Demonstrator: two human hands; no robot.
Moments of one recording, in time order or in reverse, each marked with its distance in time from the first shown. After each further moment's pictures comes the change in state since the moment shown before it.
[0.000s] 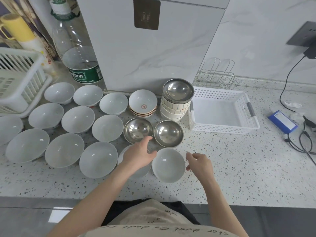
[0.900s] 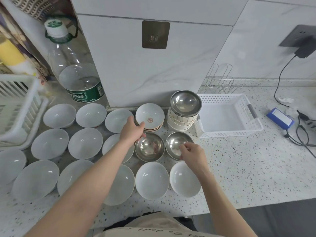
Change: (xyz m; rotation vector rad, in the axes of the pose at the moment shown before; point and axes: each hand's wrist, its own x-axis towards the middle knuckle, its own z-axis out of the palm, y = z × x) left_hand 0.122 -0.038 -0.088 -0.510 0.062 -0.244; right_hand 0.001 -0.102 0.035 0.005 0.085 -0.109
